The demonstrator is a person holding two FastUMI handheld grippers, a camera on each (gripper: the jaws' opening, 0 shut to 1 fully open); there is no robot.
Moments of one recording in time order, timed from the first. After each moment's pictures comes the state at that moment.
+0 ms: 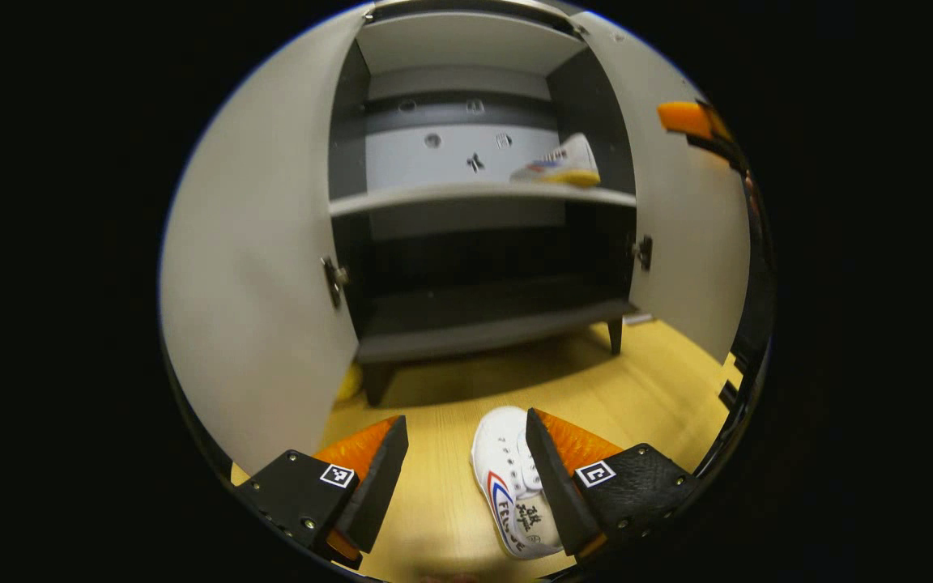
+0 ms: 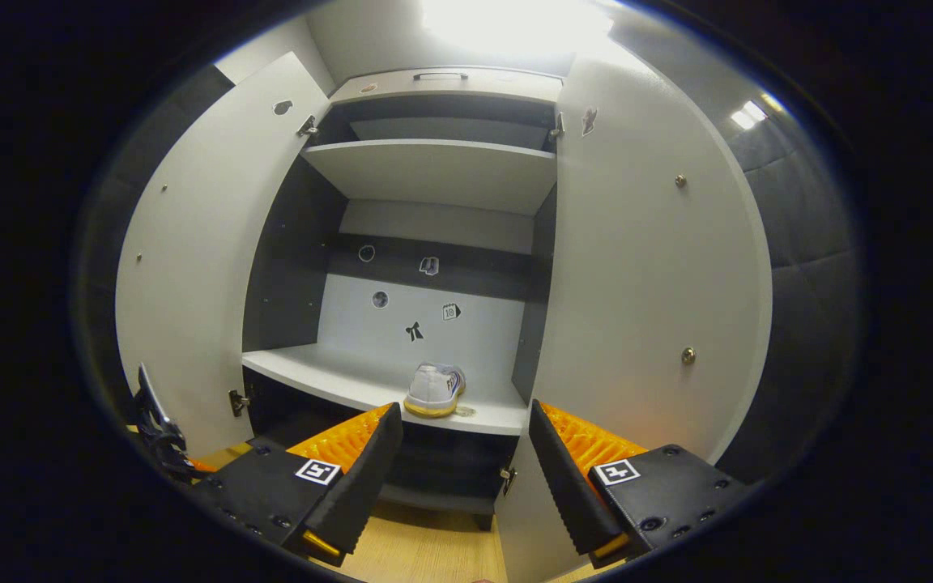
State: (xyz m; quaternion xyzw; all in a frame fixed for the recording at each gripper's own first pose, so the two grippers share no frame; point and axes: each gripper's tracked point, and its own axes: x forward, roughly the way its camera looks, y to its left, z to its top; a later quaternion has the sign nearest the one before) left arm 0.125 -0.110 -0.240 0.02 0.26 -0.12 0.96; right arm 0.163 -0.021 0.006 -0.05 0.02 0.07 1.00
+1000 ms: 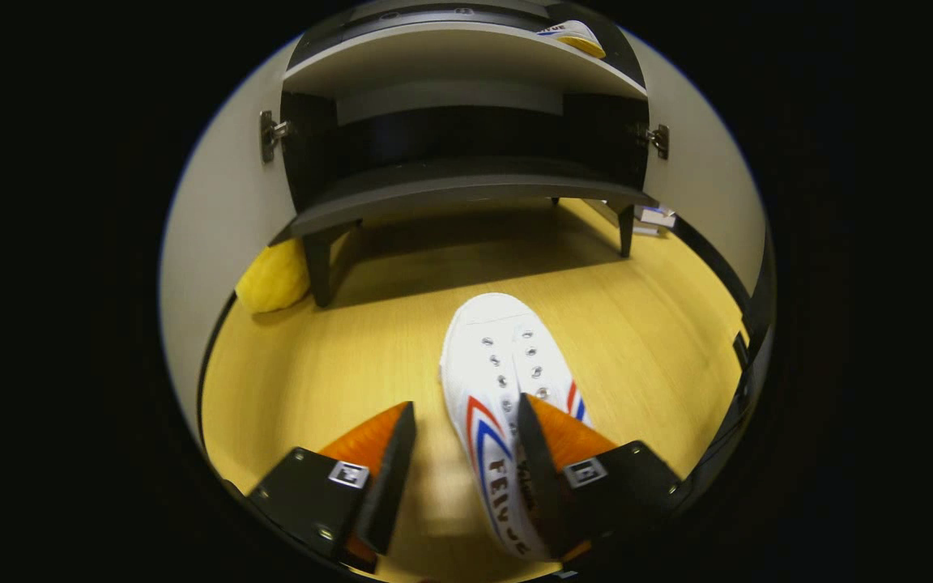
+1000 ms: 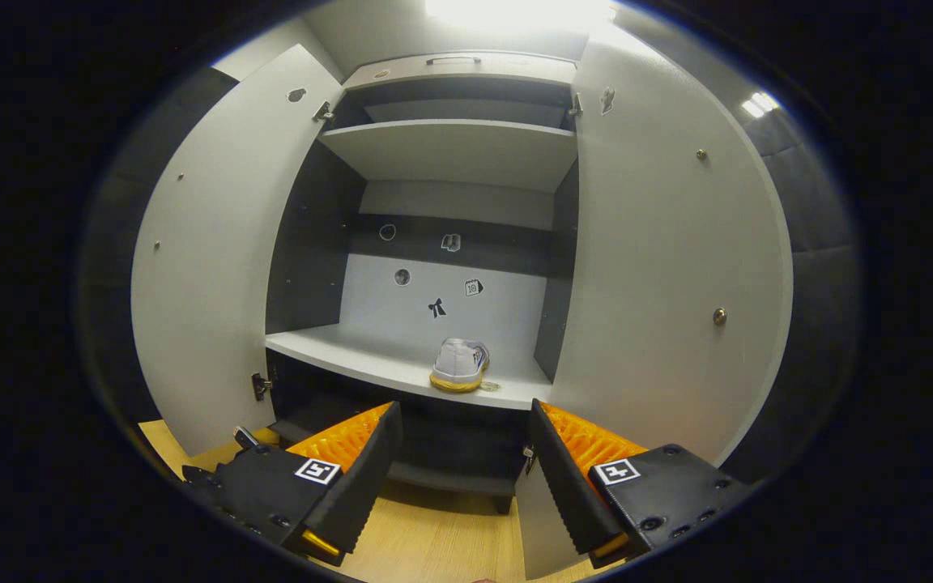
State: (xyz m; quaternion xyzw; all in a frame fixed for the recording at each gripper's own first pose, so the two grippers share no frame) left arm 0.106 -0.134 -0.347 -0.01 0.41 -0.16 0.90; right arm 0.156 -0.001 -0.010 -0.04 0.05 0.10 0.99
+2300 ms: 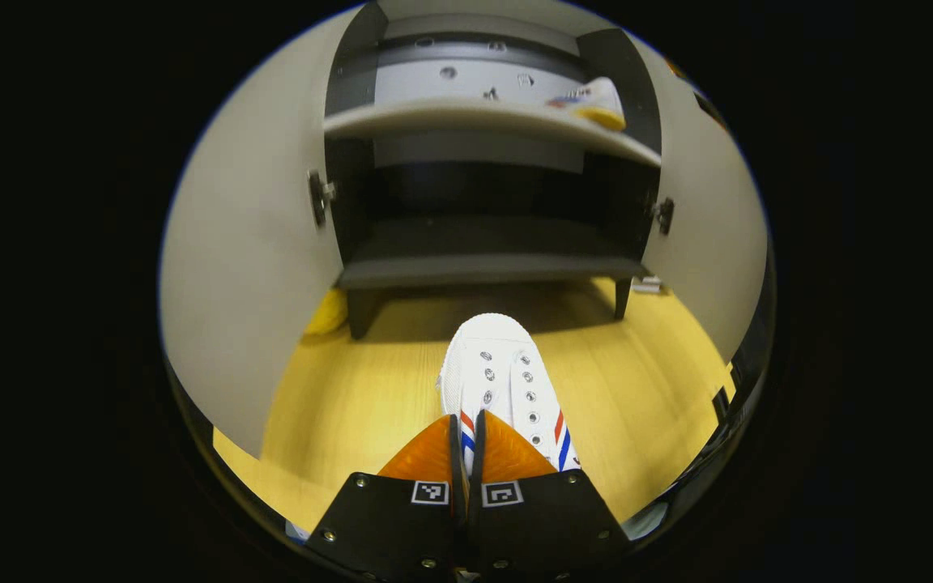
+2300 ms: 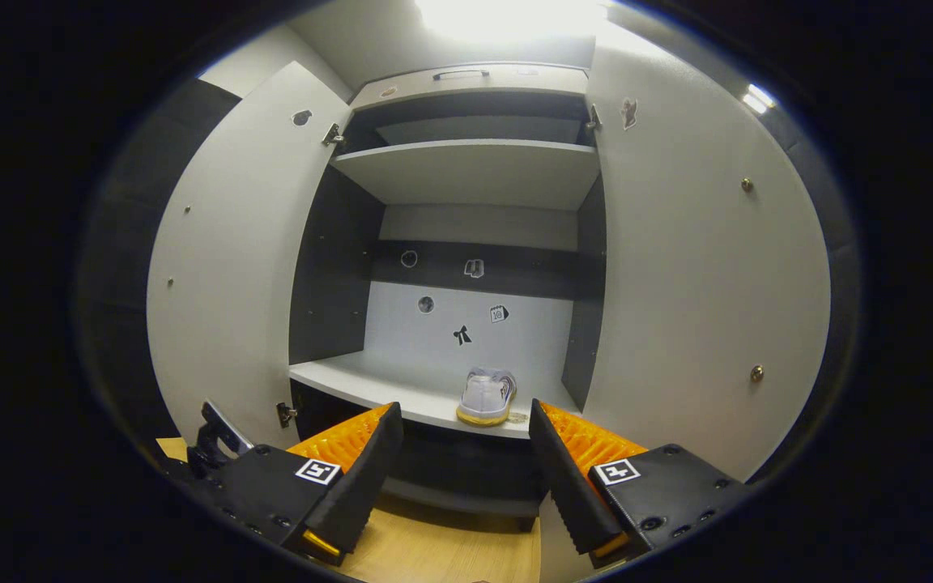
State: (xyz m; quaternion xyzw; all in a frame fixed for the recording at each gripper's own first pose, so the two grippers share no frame) left arm 0.140 -0.119 -0.274 -0.02 0.32 -0.09 0.94; right arm 0.168 0.020 0.025 -0.03 0.02 0.15 0.99
